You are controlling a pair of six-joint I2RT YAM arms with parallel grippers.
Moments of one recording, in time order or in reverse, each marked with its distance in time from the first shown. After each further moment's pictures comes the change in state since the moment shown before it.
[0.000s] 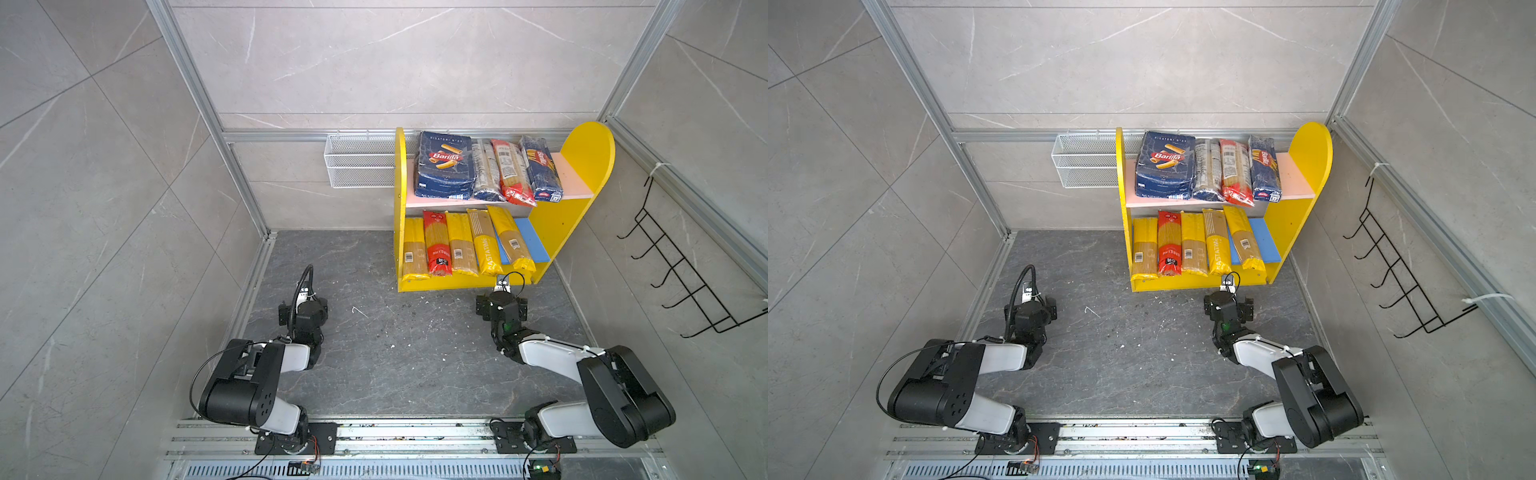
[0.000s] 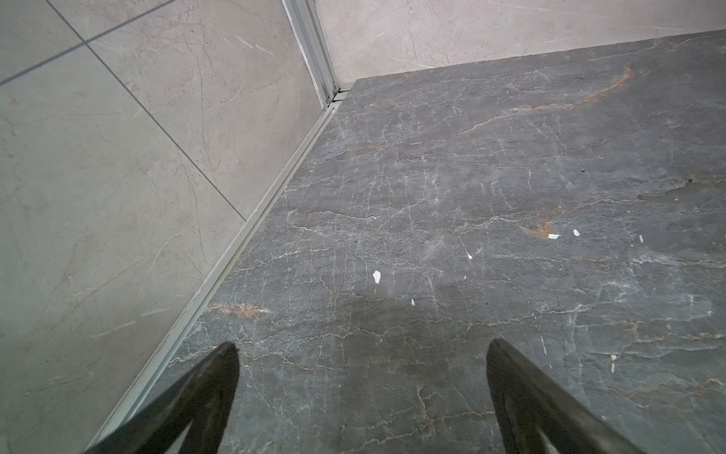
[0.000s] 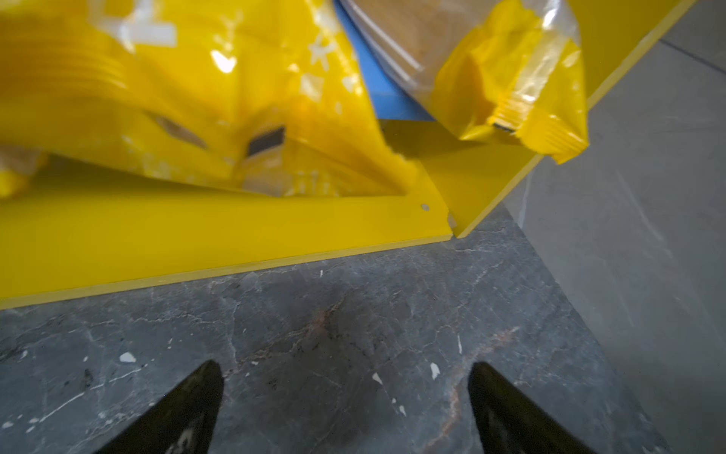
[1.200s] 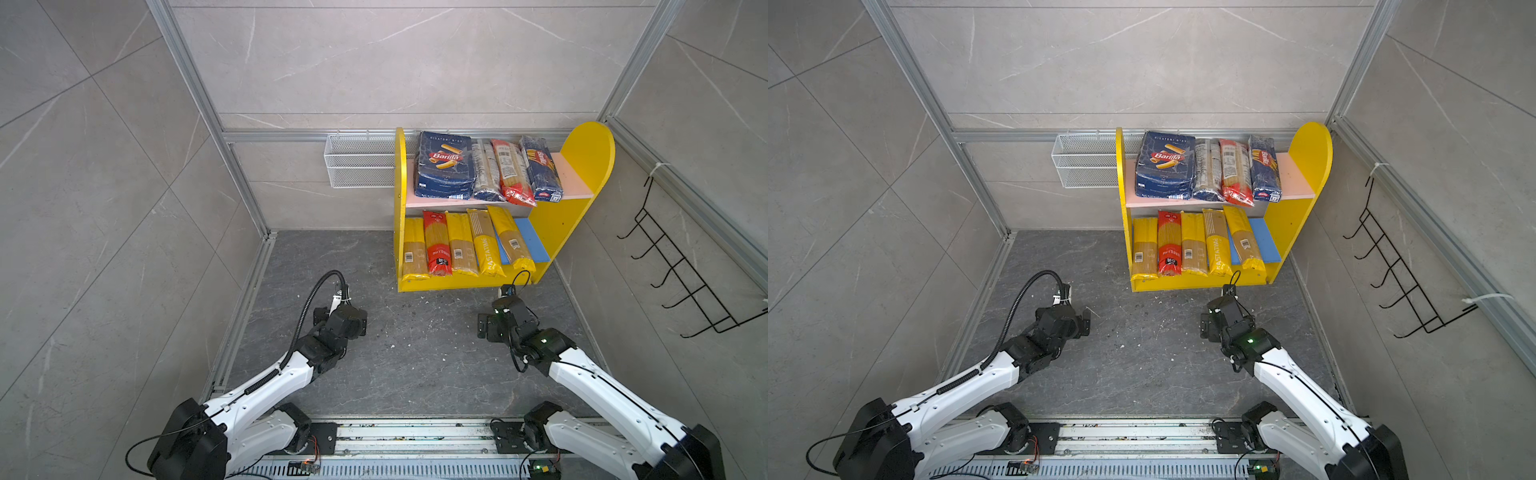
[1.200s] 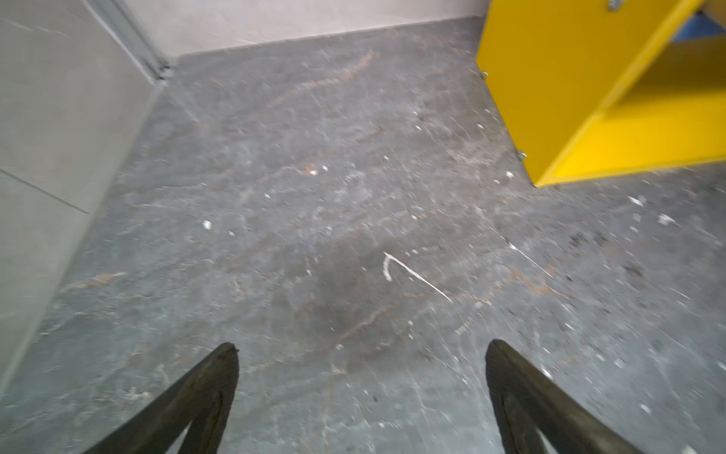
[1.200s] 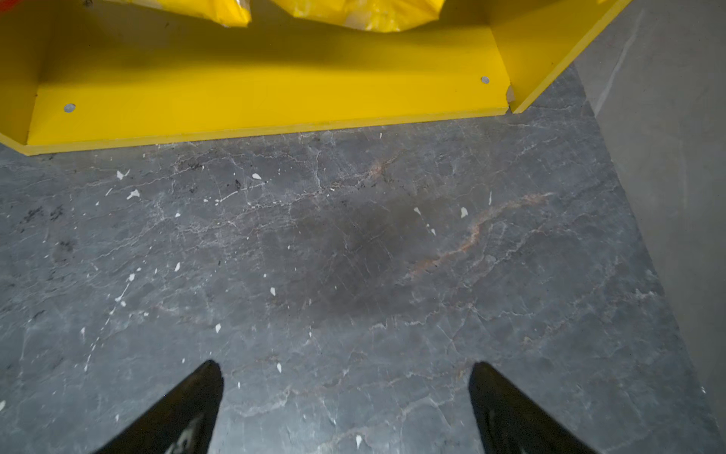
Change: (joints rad) left arm -0.492 -0.421 0.203 -0.875 -0.065 -0.308; right arm 0.158 -0.367 0.209 -0.952 -0.135 0.324
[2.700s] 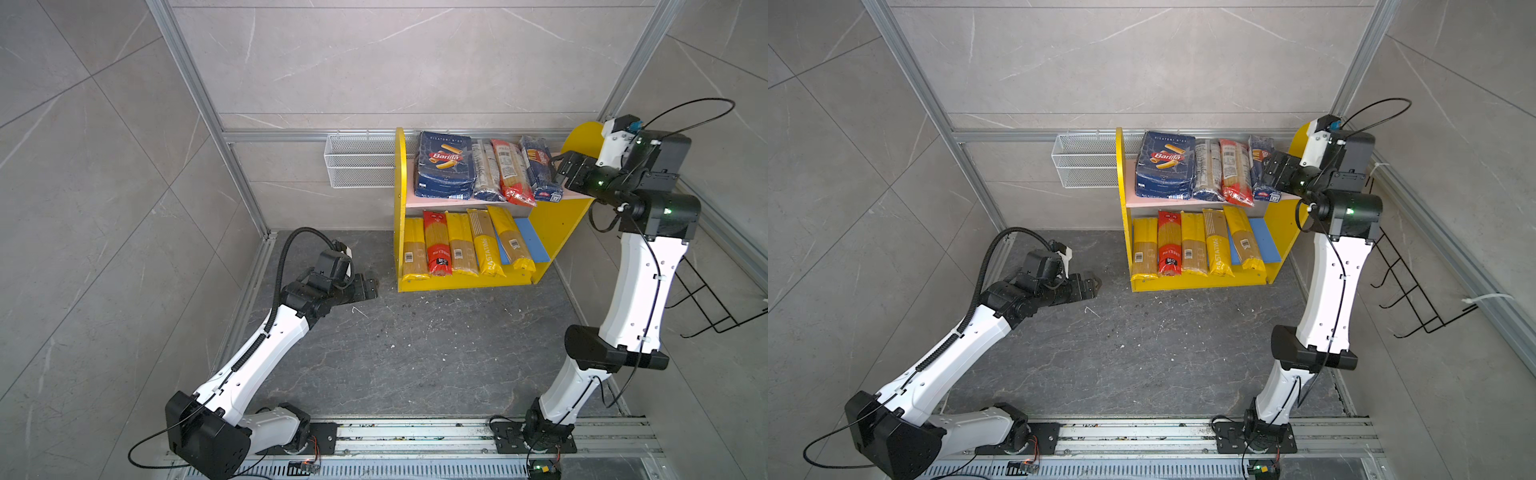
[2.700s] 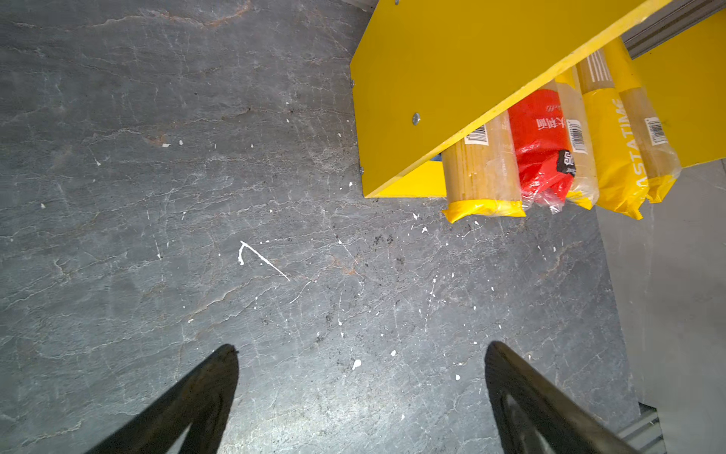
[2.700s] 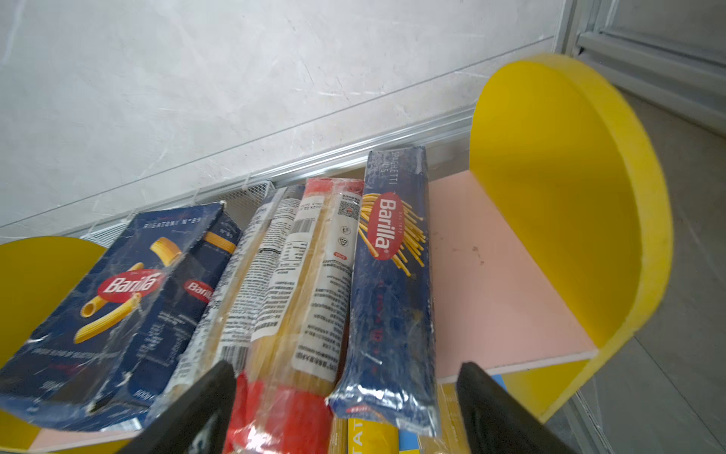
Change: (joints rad) left arm 0.160 0.160 0.619 -0.573 0.630 -0.295; right arm -0.625 0.765 2.011 -0.632 -0.663 -0.158
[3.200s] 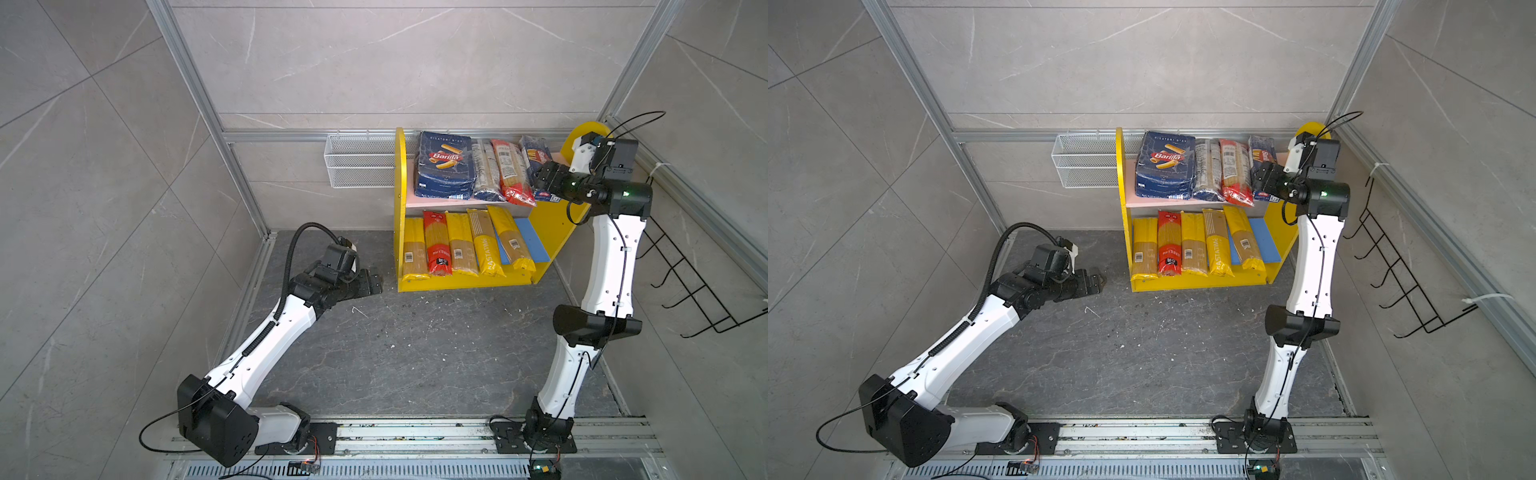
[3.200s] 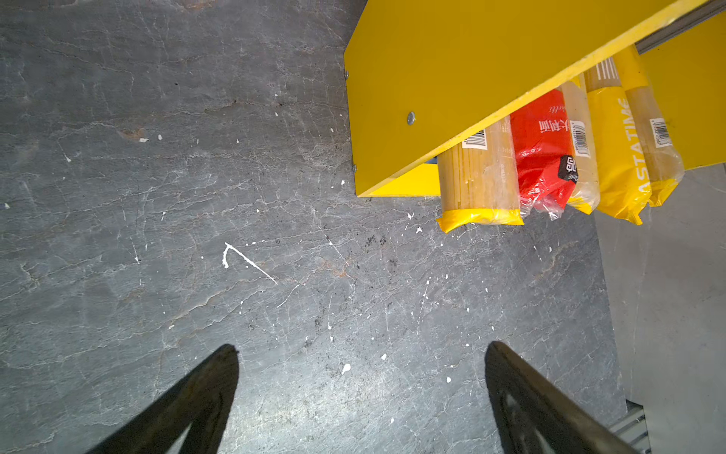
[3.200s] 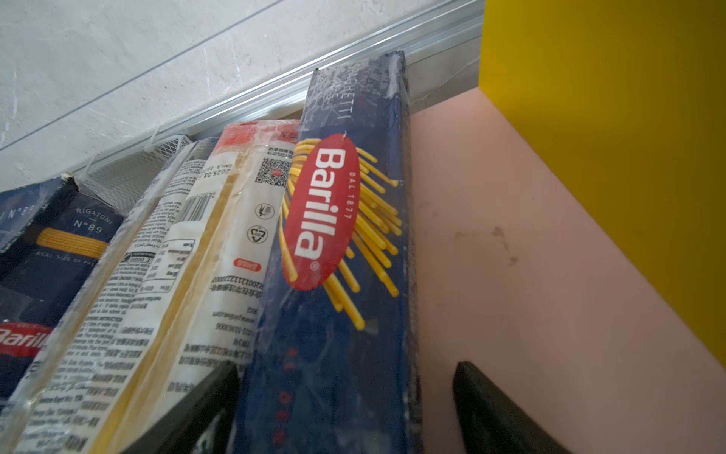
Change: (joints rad) left arm -0.005 0.082 0.079 -0.018 0.033 -0.024; right arm -0.006 0.272 0.127 -0.037 0.019 0.010
